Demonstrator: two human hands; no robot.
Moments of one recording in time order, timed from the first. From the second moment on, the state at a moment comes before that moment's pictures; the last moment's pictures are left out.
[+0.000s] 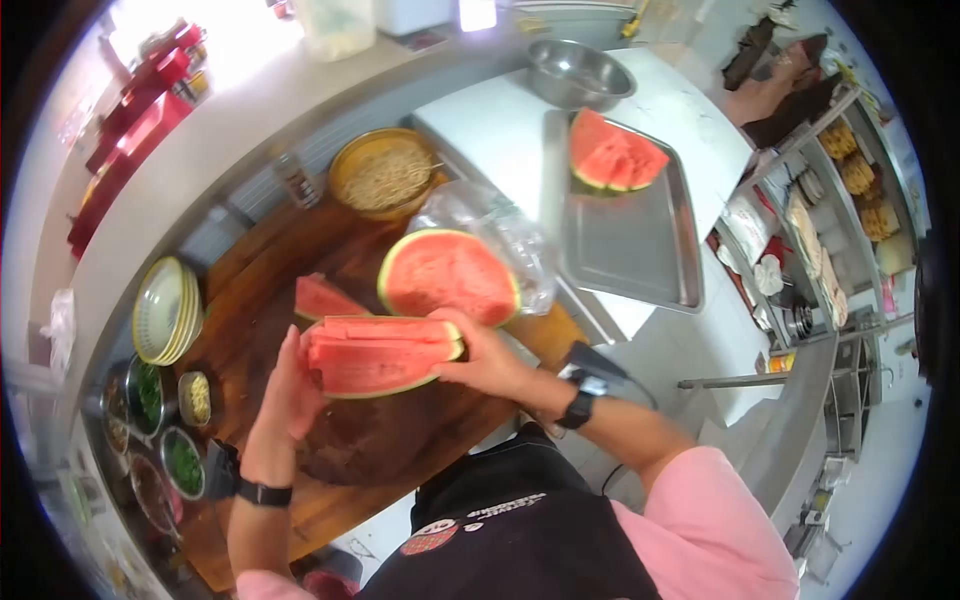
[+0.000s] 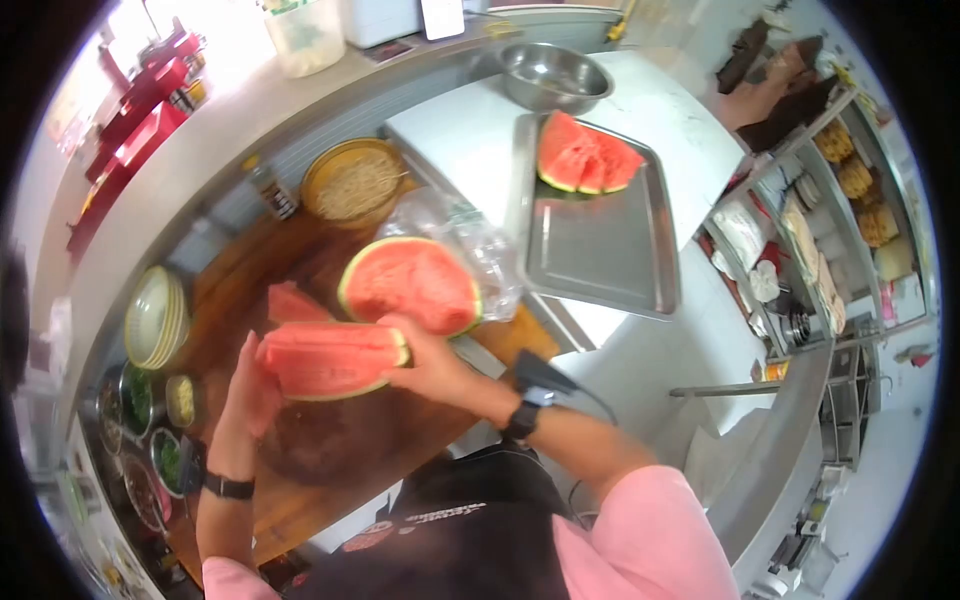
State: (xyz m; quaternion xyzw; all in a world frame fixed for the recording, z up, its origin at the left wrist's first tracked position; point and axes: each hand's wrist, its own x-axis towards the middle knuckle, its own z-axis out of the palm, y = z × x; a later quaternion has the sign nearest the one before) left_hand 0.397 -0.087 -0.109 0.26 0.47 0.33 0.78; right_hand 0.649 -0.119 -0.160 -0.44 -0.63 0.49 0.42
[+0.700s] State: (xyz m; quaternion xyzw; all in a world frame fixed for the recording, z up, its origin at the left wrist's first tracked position) left_hand 0.964 -0.026 -0.151 -0.06 0.17 0.48 0.86; right_hand 1.139 0.068 -0.087 -0.61 -0.52 0.56 0.20
